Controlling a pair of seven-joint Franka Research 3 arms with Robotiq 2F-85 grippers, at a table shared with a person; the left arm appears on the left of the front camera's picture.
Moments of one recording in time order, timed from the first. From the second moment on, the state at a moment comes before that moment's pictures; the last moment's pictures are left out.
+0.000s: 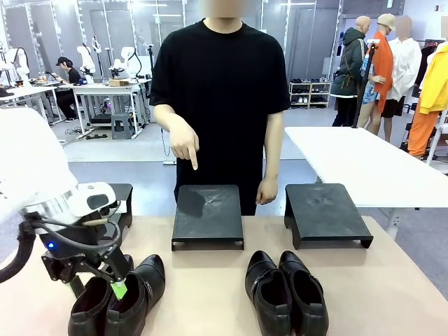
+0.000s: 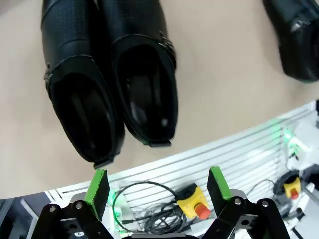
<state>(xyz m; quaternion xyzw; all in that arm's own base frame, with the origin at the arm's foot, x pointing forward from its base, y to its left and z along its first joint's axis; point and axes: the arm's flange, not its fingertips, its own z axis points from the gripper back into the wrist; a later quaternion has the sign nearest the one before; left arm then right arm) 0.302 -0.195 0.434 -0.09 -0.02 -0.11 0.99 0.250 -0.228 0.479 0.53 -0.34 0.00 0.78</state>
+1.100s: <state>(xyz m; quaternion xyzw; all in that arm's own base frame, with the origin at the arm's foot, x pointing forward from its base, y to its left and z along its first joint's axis) 0.342 -0.202 0.366 -0.03 -0.03 -0.04 1.00 0.250 -0.229 0.479 0.53 -0.34 0.00 0.78</state>
